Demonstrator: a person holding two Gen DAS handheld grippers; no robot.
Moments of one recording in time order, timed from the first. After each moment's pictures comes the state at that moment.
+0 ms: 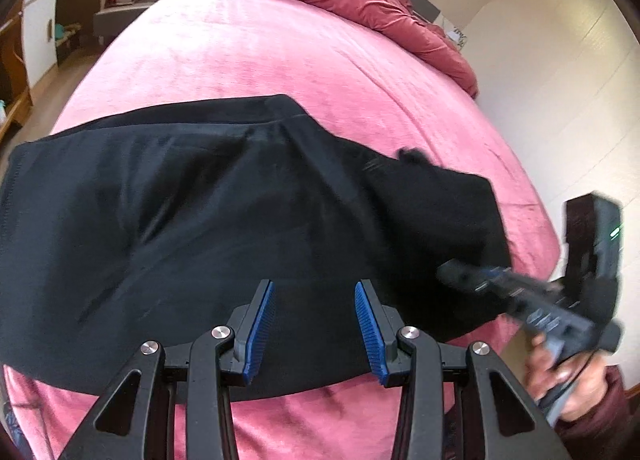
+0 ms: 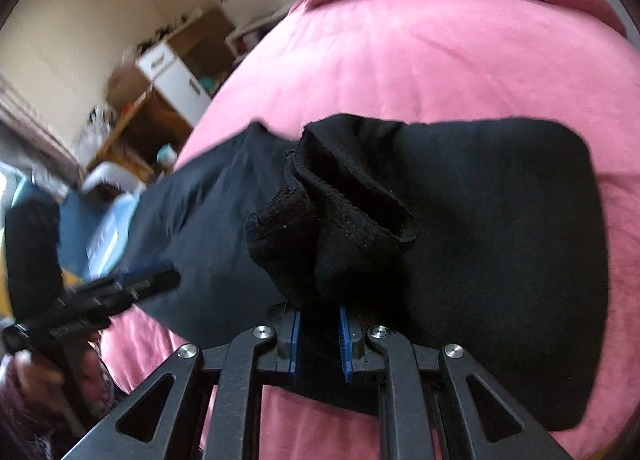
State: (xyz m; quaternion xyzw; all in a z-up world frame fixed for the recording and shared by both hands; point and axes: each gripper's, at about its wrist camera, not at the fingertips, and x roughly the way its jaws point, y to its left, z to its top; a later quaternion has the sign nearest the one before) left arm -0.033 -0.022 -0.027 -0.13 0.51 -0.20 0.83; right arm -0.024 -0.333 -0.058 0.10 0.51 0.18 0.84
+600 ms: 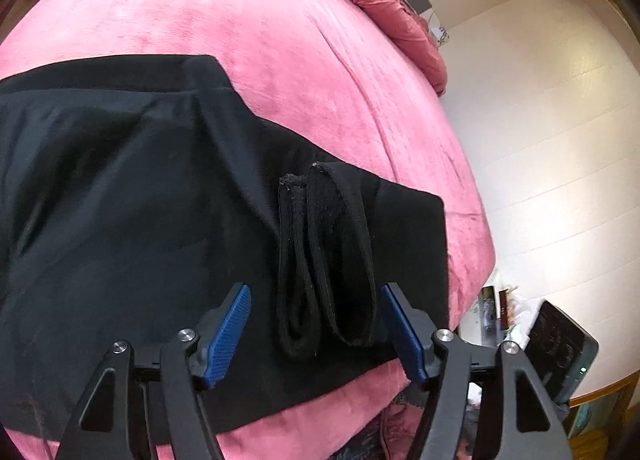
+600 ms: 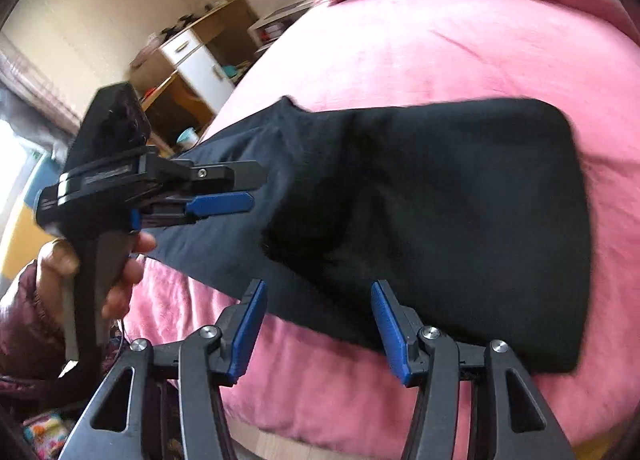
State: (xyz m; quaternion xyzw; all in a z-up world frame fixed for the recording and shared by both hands) left arm 0.022 -0.064 -0.041 -0.24 0.56 -0.28 0.75; right arm -0.070 -0.351 -0.045 0.11 0.50 0.21 0.83
